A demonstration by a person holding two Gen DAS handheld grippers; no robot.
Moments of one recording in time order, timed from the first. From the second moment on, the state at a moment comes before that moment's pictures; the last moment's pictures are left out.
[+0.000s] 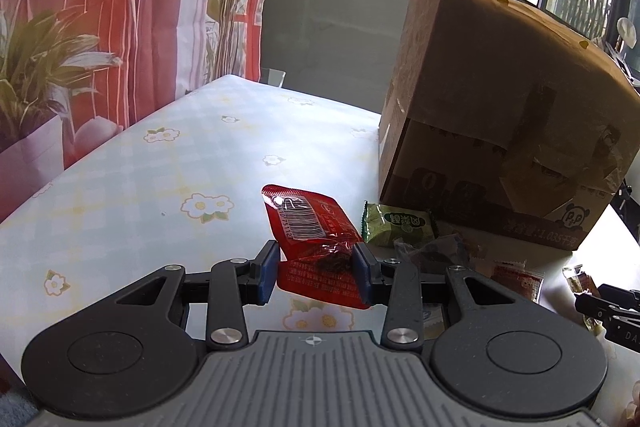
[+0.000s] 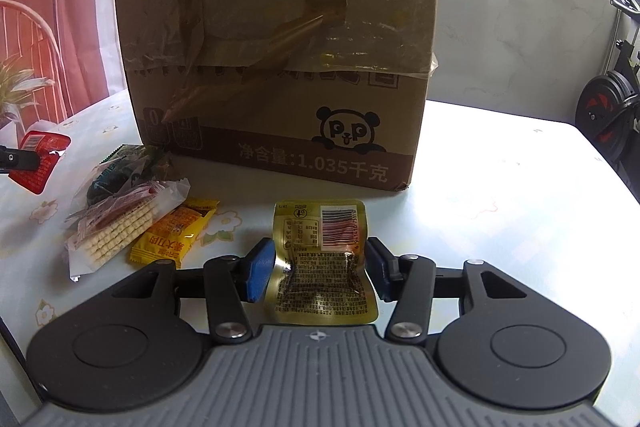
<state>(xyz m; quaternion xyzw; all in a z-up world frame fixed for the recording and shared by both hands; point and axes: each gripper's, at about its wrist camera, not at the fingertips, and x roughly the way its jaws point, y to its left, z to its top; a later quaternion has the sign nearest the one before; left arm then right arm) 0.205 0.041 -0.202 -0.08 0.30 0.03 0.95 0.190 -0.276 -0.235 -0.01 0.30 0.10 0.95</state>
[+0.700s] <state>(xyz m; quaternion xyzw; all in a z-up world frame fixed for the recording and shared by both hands) 0.200 0.044 -0.200 -0.08 0.29 0.02 0.95 0.191 -0.274 -0.236 -0.02 0.30 0.10 0.95</state>
